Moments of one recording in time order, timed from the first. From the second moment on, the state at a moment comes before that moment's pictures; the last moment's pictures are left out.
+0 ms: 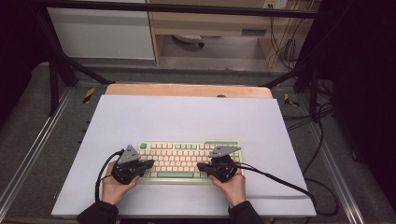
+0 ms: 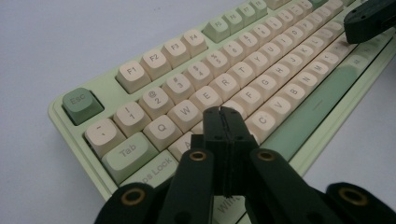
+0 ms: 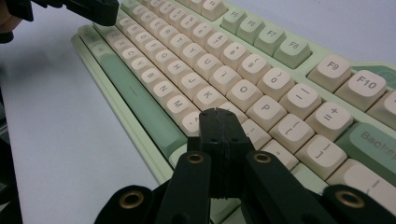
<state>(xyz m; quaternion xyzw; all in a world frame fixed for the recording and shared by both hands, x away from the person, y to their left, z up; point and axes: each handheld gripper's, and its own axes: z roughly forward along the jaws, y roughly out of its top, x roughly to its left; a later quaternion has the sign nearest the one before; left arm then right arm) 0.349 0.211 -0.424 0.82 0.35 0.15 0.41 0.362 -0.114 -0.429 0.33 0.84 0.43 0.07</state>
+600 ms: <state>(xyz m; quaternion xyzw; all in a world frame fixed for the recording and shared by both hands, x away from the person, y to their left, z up) 0.351 0.211 -0.426 0.82 0.36 0.15 0.41 0.362 -0.110 -0.435 0.33 0.84 0.43 0.06</state>
